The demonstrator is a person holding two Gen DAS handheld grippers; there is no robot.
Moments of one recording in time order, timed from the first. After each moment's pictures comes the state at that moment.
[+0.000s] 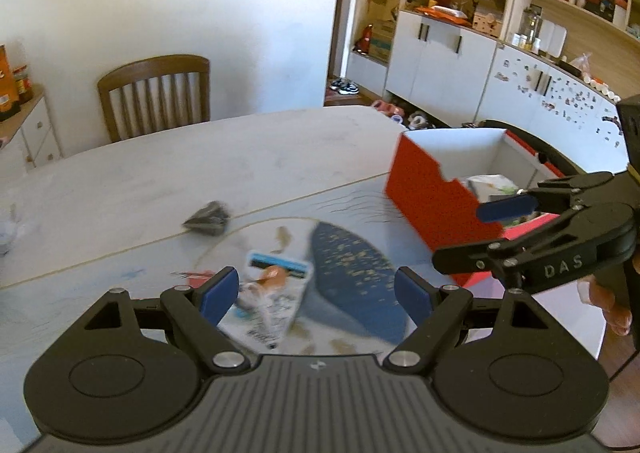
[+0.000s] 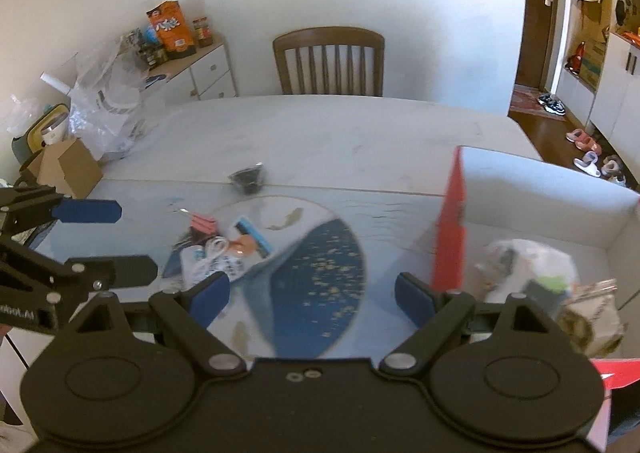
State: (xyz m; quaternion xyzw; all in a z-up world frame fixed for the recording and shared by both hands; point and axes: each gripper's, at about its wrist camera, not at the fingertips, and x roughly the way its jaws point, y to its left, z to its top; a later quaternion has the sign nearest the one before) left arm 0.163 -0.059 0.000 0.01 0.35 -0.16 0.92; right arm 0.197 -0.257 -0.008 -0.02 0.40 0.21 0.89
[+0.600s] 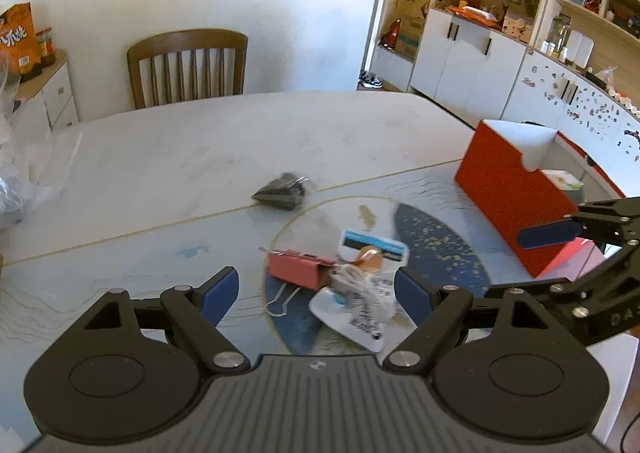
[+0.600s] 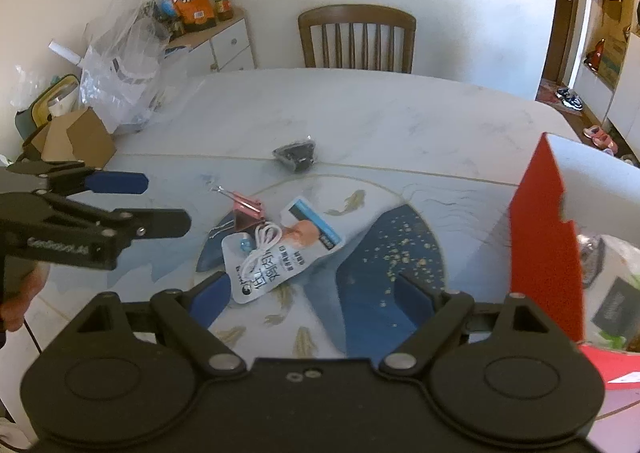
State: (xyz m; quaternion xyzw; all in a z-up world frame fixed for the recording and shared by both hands) left arm 0.200 0.019 -0.050 -0.01 0.37 -0.14 0.92; right arm 0.202 -0.191 -0.039 -0.04 0.42 0.22 0.88
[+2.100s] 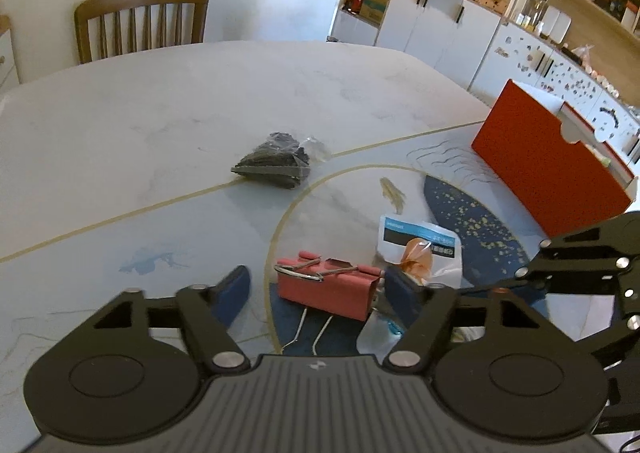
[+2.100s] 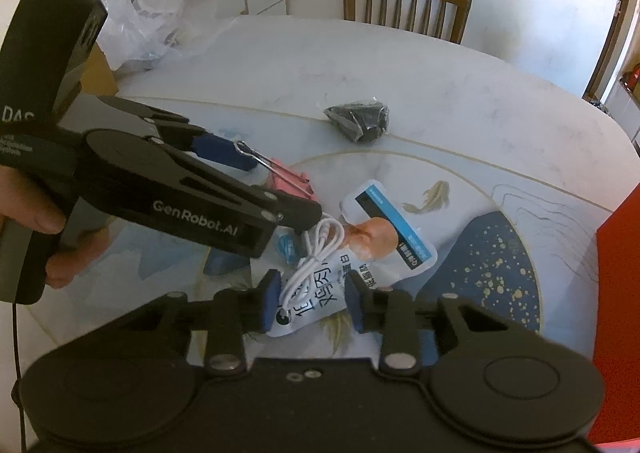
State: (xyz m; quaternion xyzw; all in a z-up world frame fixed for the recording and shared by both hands) left arm 0.283 0.029 -0.122 -0.02 0.41 -0.22 0.88; right arm 0.241 -0.116 -0.097 -0.10 0.45 0.25 0.85
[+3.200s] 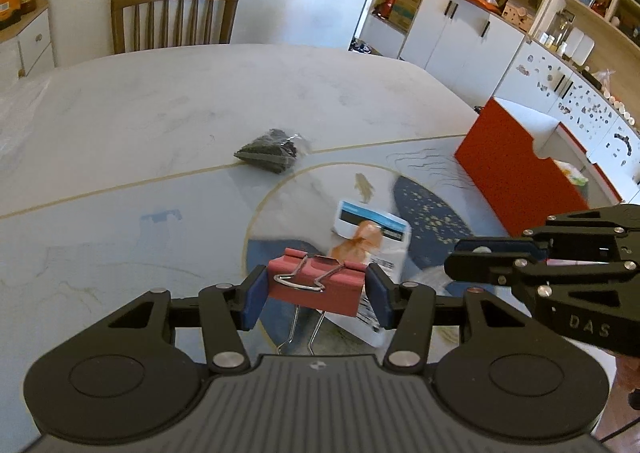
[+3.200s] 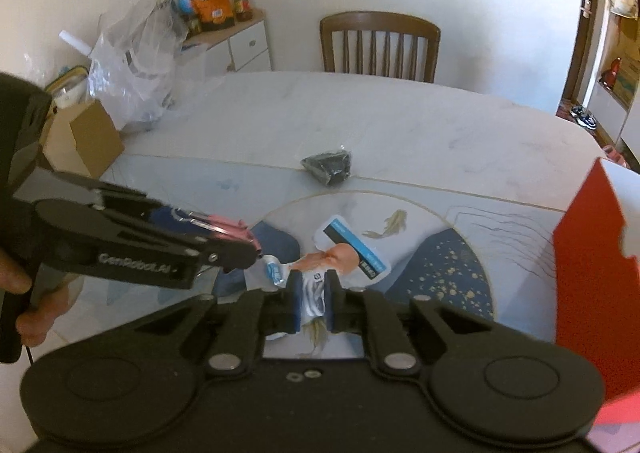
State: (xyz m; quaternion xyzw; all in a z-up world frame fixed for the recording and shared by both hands) left arm 0.226 0.018 -0.078 -0.05 0.43 -0.17 0.89; right arm 0.212 -0.161 -0.050 -0.04 0.40 0.23 0.89
